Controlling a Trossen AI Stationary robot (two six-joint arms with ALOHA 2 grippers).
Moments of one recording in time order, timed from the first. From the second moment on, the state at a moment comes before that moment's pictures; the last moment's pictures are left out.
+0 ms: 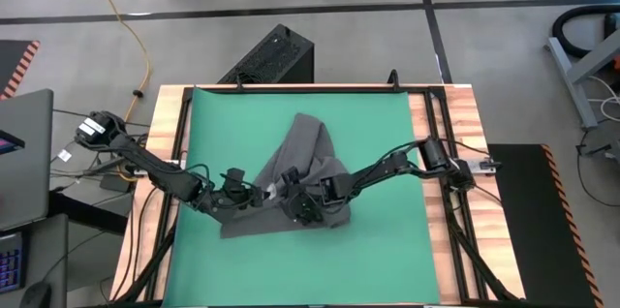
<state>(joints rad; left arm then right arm) -0.50 1.23 0.50 0.01 -0.67 -1.73 0.18 2.15 1.41 0.03 0.29 -0.57</state>
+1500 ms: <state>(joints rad) -0.38 1.44 0.50 0.15 -0.44 -1.80 0.18 2.14 1.41 -0.02 0.26 -0.34</state>
